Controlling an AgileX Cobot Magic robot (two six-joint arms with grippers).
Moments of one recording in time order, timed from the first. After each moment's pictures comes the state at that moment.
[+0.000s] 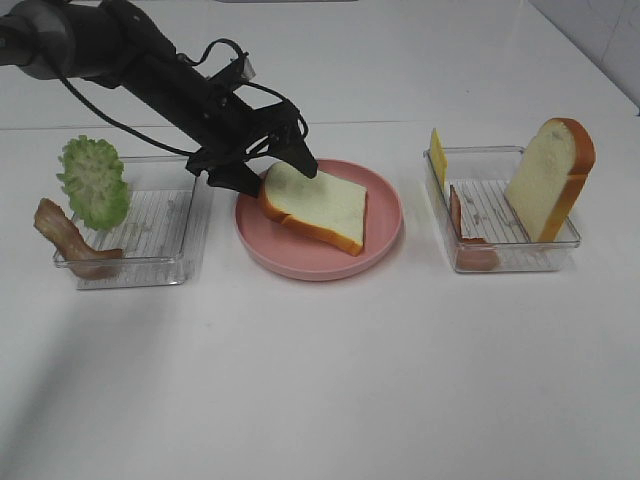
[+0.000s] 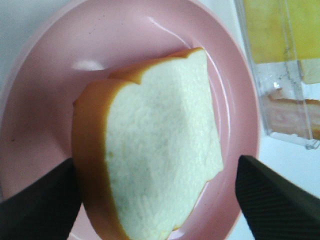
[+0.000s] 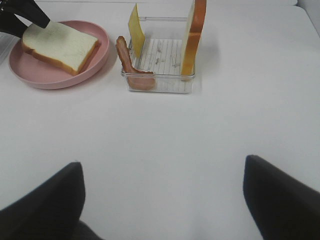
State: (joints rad) left arm -0.29 2.43 -1.95 -0.77 0.94 0.30; right arm 0.00 0.00 -0.50 0.09 1.07 -0.09
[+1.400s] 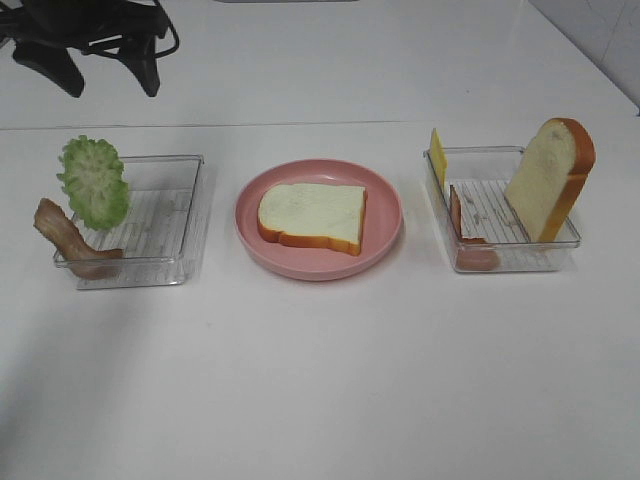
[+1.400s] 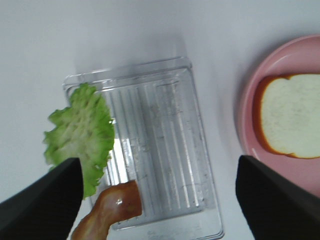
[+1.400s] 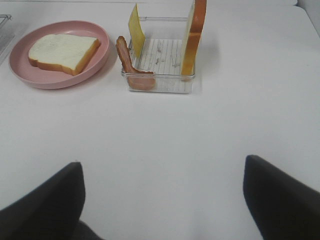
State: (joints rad) left arm -0.19 2.10 -1.96 -0.06 1.15 -0.12; right arm 0.00 0.00 -0.50 0.09 1.07 -0.09
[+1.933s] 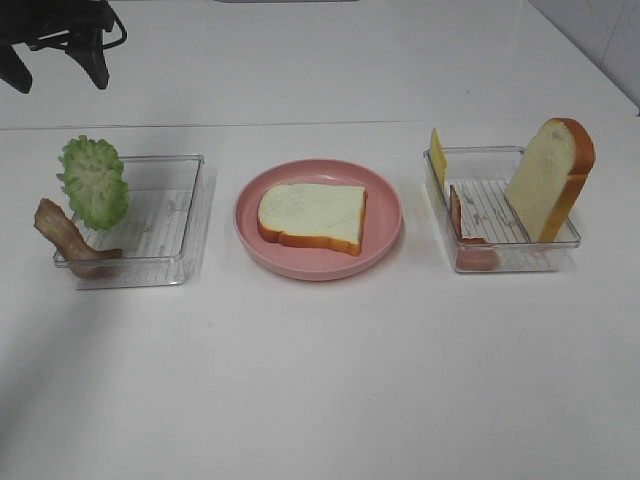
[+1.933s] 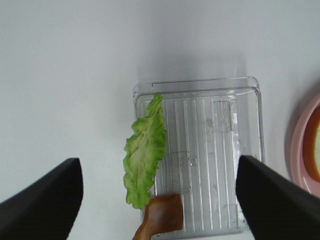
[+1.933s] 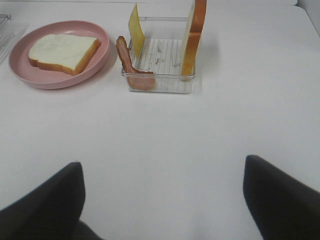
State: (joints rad) left arm -0.09 2.11 -1.96 -0.05 1.11 -0.12; right arm 0.00 0.00 -0.50 0.09 1.07 -0.09
